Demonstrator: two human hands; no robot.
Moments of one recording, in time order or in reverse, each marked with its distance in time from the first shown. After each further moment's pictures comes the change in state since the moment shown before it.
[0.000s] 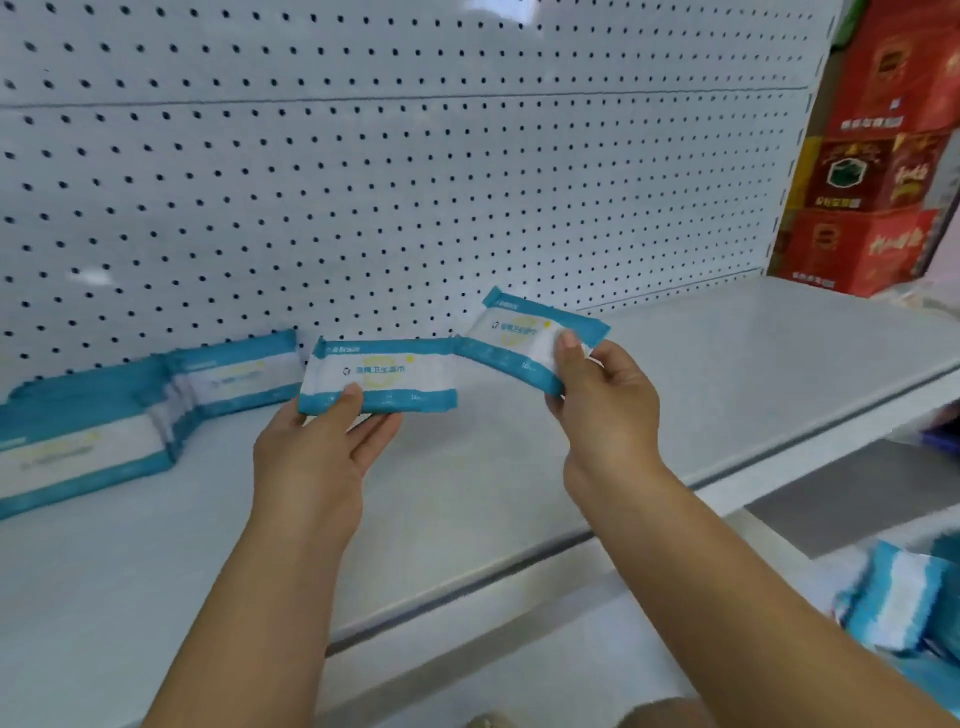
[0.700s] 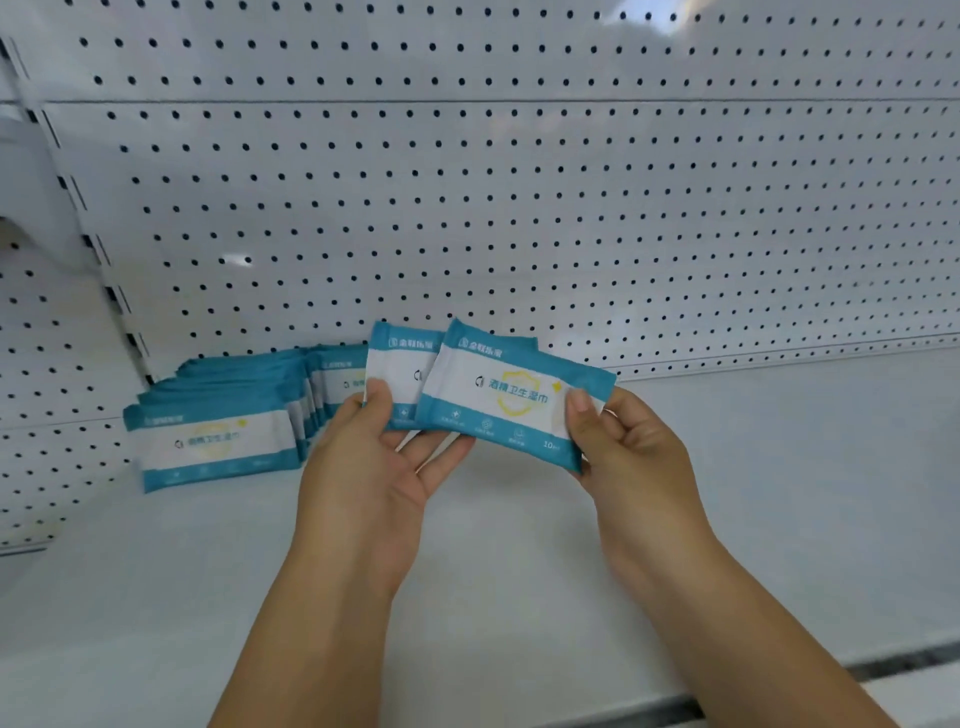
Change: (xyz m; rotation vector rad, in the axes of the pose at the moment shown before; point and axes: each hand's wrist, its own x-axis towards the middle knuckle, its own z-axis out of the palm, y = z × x) left_hand 0.035 0.032 -0.042 -0.198 0.001 -0.022; right_hand -0.006 0.062 0.073 -0.088 -0.445 0.059
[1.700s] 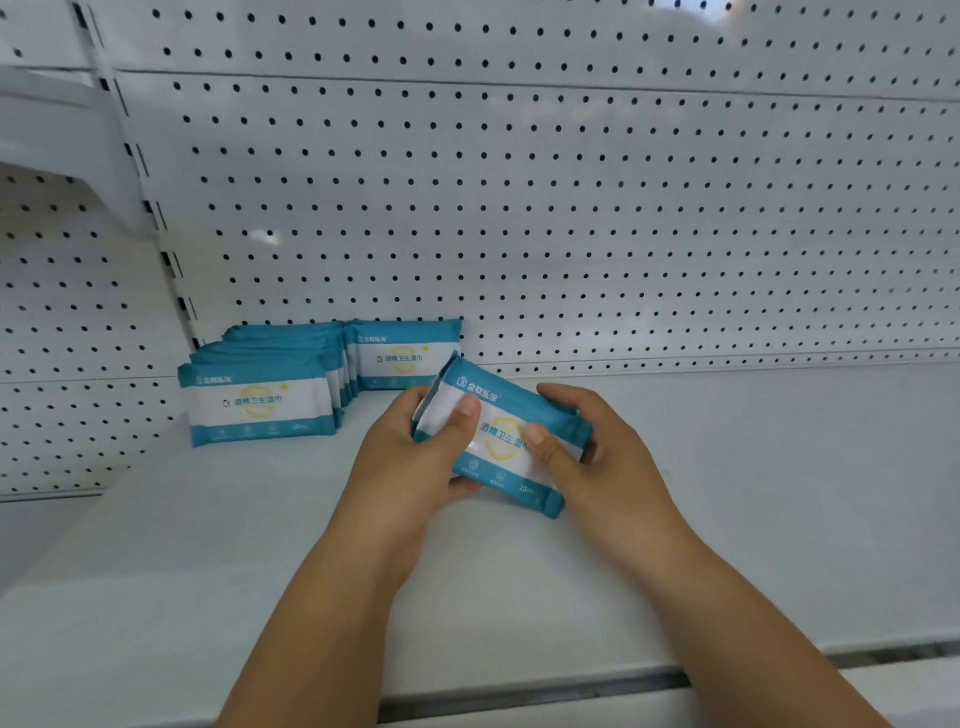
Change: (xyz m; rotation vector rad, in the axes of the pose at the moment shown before) left_hand -0.015 -0.003 -0.020 0.572 -0.022 0.047; right_hand -0.004 0.023 0.001 -0.531 -0.248 -0.125
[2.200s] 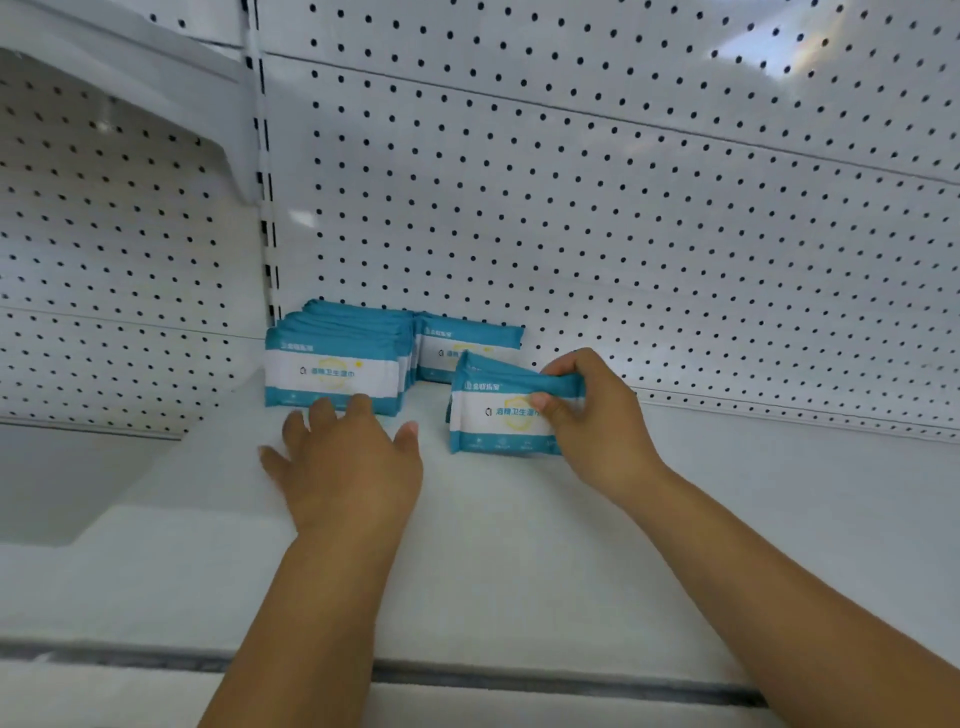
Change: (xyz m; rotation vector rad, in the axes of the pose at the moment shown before) left_hand 0.006 -0.004 -0.078 1.264 0.476 -0.106; right_hand 0.055 -0.023 0.043 -0.307 -0.028 -0.153
